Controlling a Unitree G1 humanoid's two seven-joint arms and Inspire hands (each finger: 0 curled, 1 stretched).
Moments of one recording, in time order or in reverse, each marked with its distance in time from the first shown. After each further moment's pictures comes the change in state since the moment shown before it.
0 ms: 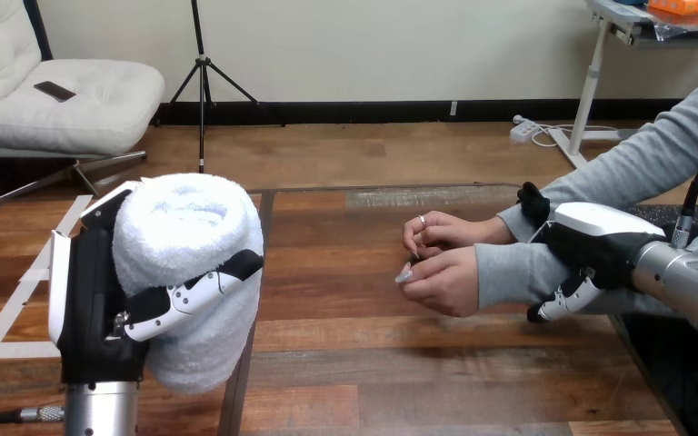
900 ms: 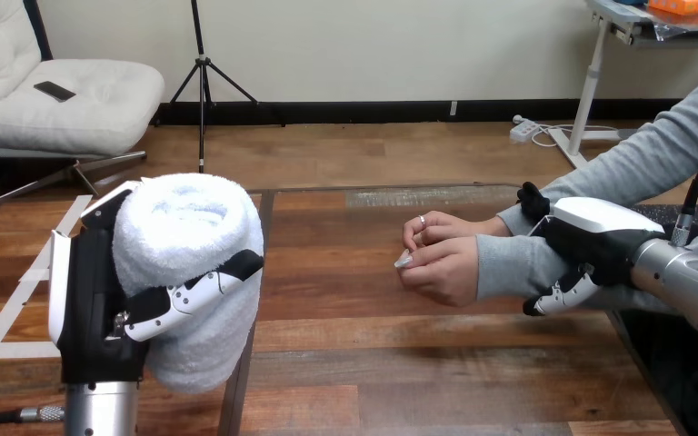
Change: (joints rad) left arm 0.000 0.000 0.000 0.000 0.000 -0.002 0.000; right arm 0.000 0.000 0.000 0.000 -0.002 -0.013 -0.032
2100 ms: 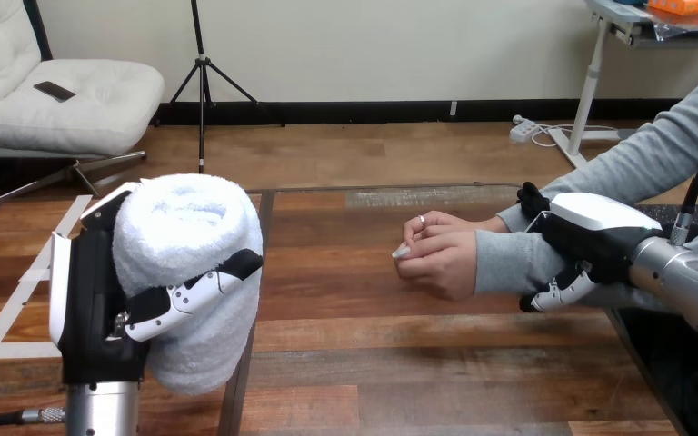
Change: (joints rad) left arm 0.000 -0.005 0.000 0.004 0.003 0.008 0.013; right arm 0.001 0.000 0.000 0.000 0.001 -0.023 -0.021
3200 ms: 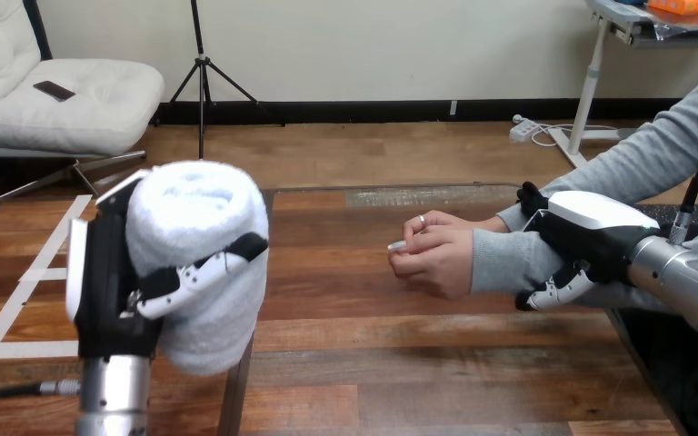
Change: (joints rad) left arm -0.144 0.017 0.004 0.184 -0.027 -0.033 -0.042; right arm 0.000 -0.001 -0.004 0.000 0.008 -0.027 -0.004
